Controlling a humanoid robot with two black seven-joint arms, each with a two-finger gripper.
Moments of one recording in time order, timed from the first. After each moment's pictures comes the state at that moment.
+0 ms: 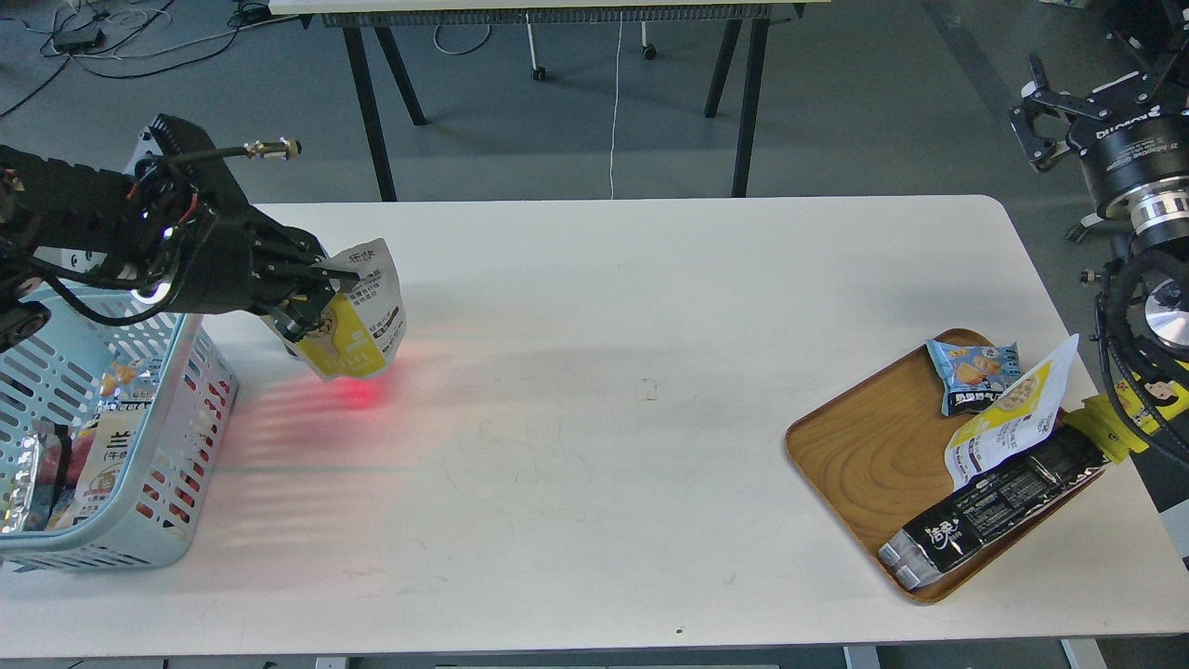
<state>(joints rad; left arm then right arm) -1.03 0.96 -0.38 -1.43 2.18 -0.49 -0.49 0.82 -0.65 0.53 0.86 0.48 0.44 0.49</state>
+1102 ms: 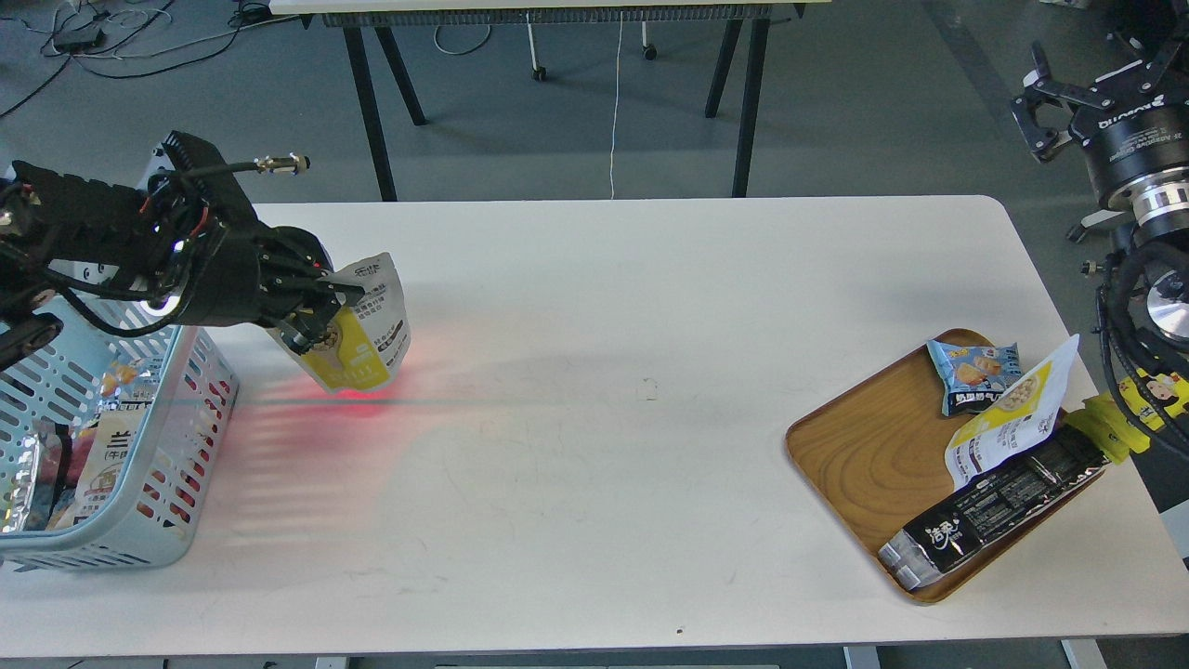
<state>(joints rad) -1.01 0.94 -0.38 -1.42 2.18 -0.49 -0.49 0.83 -0.66 0.53 0.86 0.48 0.44 0.49</state>
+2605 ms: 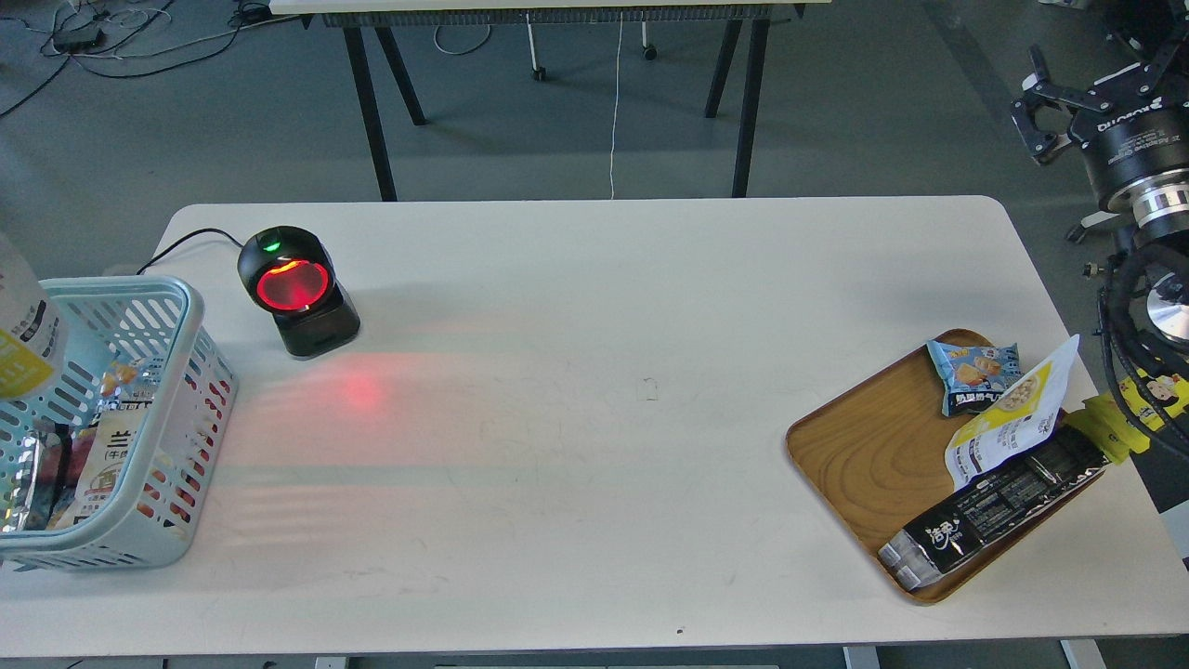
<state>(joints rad) -1.00 1.59 -0.24 -1.45 2.04 -0.31 -0.49 0.83 -0.65 0.53 0.85 0.46 0.44 0.49</state>
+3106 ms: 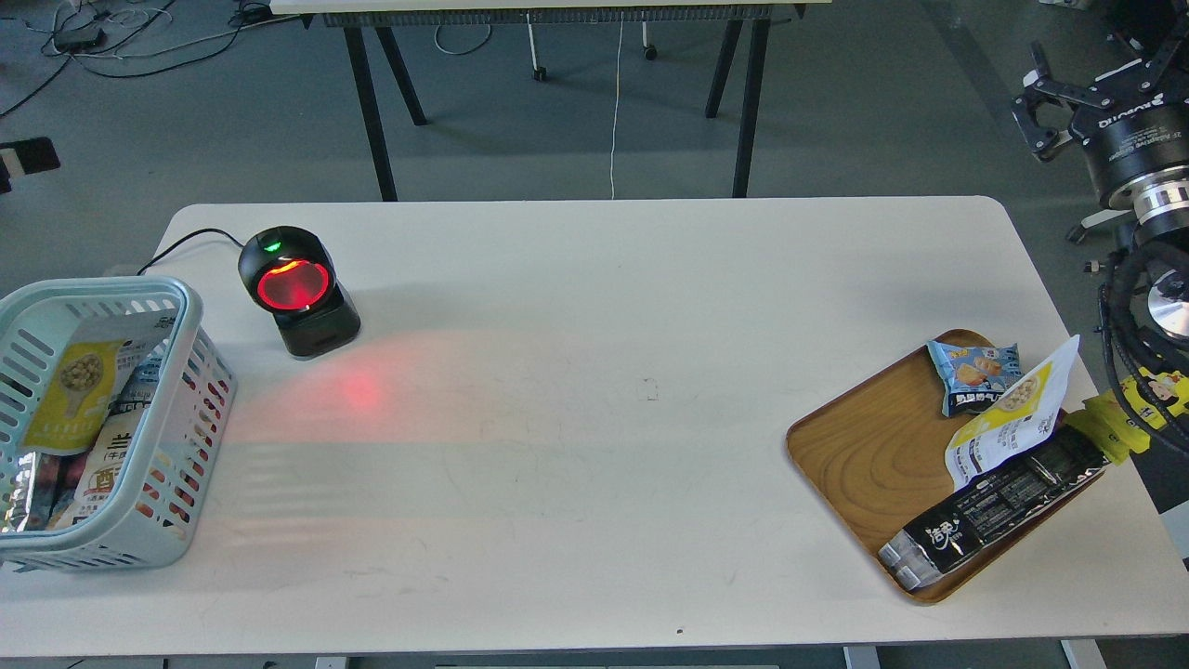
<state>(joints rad) -1.03 1.53 -0.29 -1.44 1.21 -0.31 -0.49 0.84 -0.66 0.53 0.85 0.46 0.44 0.49</state>
